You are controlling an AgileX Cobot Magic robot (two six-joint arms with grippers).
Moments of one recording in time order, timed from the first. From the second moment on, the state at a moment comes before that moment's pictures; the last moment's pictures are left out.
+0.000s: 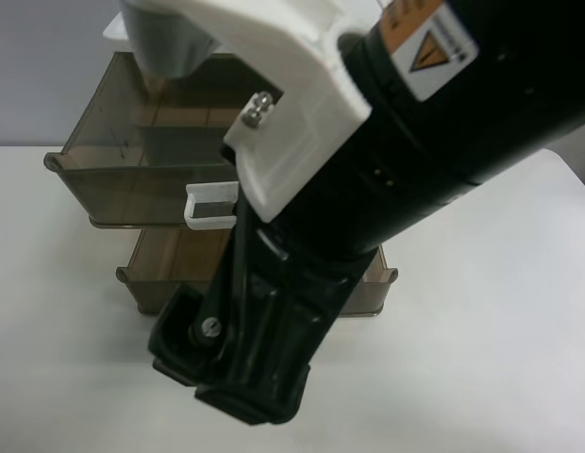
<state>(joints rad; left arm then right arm) 0.05 -0.01 -0.51 -0.07 1.06 0.11 1.16 1.34 -1.16 0.13 0.83 -0.22</state>
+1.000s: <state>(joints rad) 0.05 -0.01 -0.51 -0.07 1.06 0.11 1.10 1.54 -1.18 -0.25 0.77 0.01</state>
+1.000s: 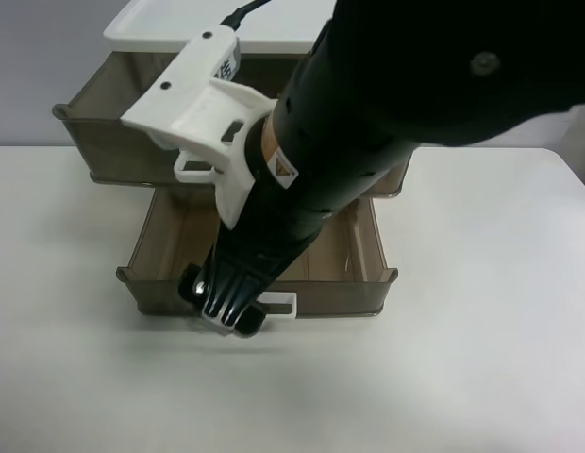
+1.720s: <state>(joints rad) 0.05 -0.01 -0.51 -0.07 1.06 0.11 0.93 1.68 -1.33 -0.26 0.68 -0.04</state>
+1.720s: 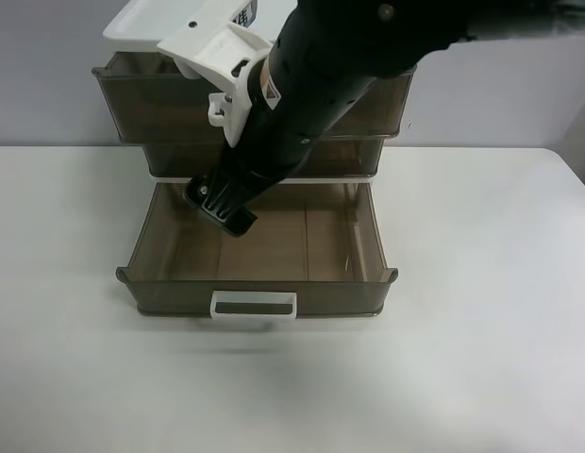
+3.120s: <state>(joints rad) 0.05 -0.01 -0.51 -0.07 1.06 0.11 0.88 1.33 -1.47 -0.02 1.21 -0.18</state>
